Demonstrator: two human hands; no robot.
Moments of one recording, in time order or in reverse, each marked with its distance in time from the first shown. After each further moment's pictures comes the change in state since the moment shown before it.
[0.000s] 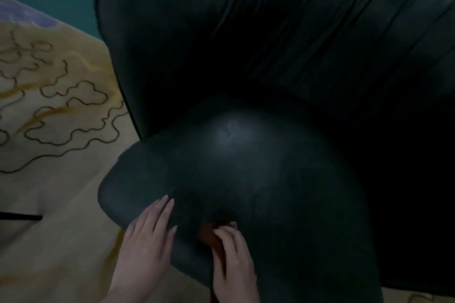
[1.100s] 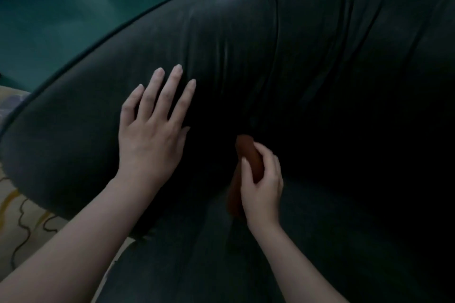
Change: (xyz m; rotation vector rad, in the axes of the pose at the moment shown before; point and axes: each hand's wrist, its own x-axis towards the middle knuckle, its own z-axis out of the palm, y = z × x) left_hand 0.347 0.080 -0.144 0.632 0.588 0.359; right_hand 0.323 -0.022 -0.069 0.669 0.403 0.239
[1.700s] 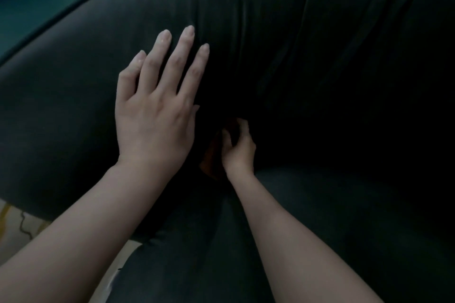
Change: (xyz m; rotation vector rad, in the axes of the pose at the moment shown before) left_hand -0.002 -0.002 0.010 0.028 0.077 0.041; right_hand 0.052 0.033 0.100 -0.038 -0.120 0.216
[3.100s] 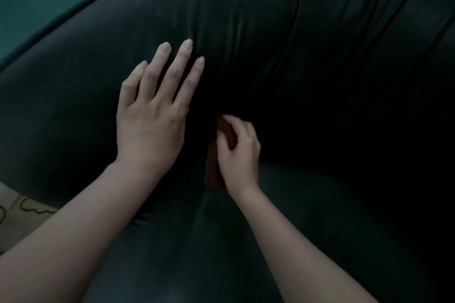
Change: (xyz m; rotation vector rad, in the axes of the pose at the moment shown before) left_hand 0.001 0.002 -0.004 -0.076 -0.051 -0.022; right_hand -0.046 -0.040 -0.055 -0.171 0.027 -0.308
